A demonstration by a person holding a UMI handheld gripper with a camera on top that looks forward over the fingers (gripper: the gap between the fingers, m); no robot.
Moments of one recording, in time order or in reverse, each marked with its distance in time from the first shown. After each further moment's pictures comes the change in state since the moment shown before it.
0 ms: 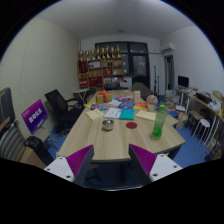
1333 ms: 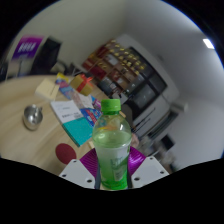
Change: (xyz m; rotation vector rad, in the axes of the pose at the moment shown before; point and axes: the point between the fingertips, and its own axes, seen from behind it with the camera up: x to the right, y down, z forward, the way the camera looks) arm 0.207 -0.147 0.345 0.081 0.260 -0.800
